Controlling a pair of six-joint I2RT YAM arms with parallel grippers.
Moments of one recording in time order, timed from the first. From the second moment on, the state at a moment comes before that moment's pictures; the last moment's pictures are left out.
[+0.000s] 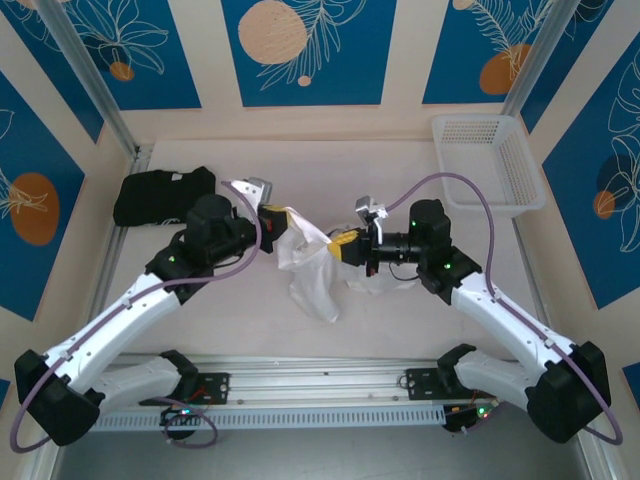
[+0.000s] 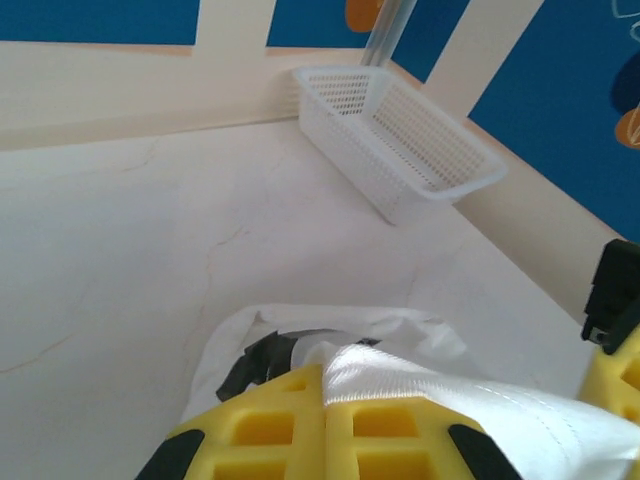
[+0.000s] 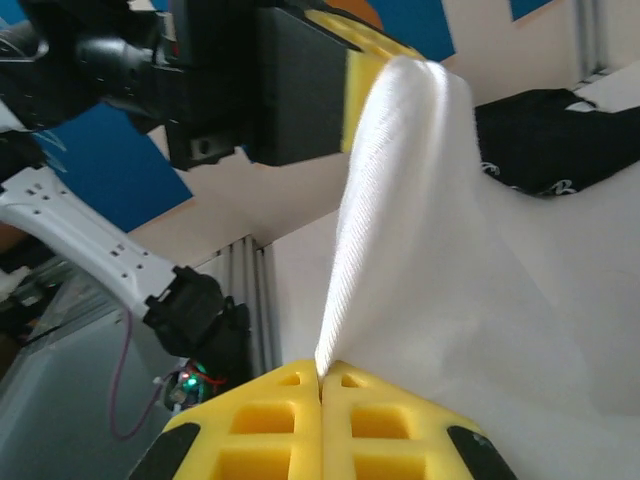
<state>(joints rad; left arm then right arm) -0.64 1.05 0.96 -0.21 0.15 -0.29 0.51 1.05 0.75 0.08 -0.92 0.26</state>
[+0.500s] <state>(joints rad) -0.67 0.93 0.82 -0.23 0.16 -0.23 0.50 1.14 0.75 0.12 -0.97 0.33</state>
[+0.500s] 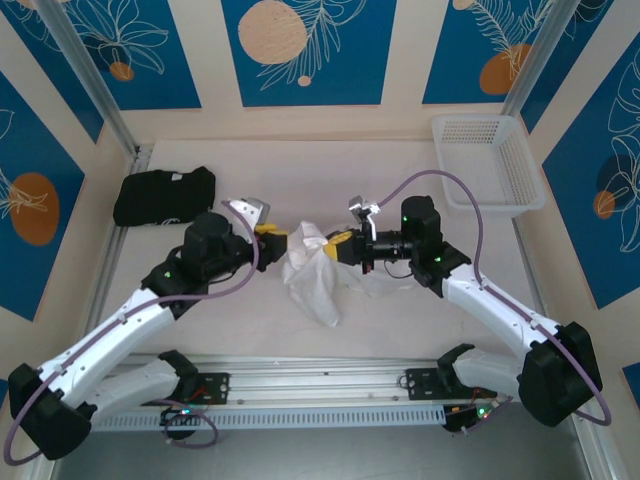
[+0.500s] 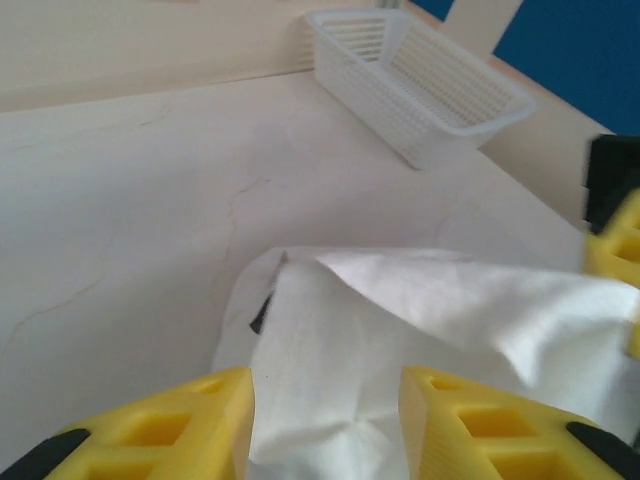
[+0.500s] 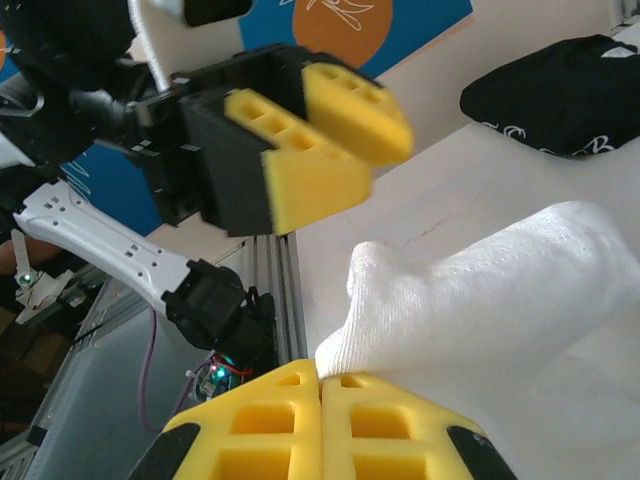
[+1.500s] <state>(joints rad) -0.71 1.11 0.85 0.06 0.48 -0.37 0.52 1.08 0.80 -0.10 -0.60 0.24</state>
